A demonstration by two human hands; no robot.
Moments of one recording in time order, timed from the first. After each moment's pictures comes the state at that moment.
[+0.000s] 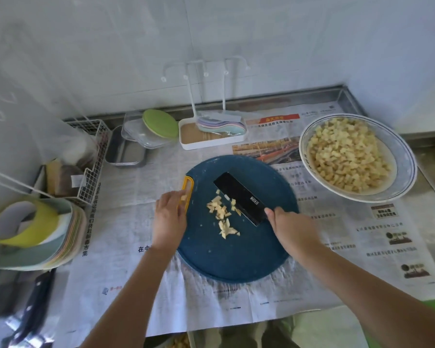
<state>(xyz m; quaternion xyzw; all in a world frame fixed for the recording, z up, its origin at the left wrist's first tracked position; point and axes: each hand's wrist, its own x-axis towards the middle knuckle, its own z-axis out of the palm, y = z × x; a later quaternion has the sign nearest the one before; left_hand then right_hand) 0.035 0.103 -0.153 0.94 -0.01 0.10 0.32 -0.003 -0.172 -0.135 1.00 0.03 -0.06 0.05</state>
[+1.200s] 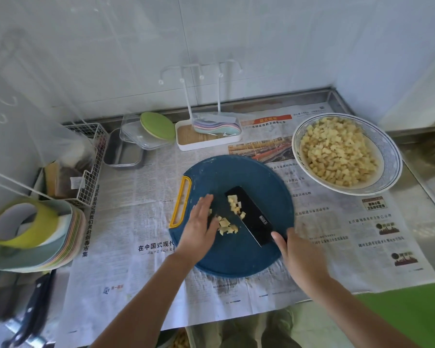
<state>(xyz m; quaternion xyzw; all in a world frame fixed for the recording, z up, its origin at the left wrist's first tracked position) 0.002 0.057 -0.147 0.91 -0.09 -0.11 0.39 -0.072 -0.173 -0.135 0.99 -0.08 -0.10 -0.01</state>
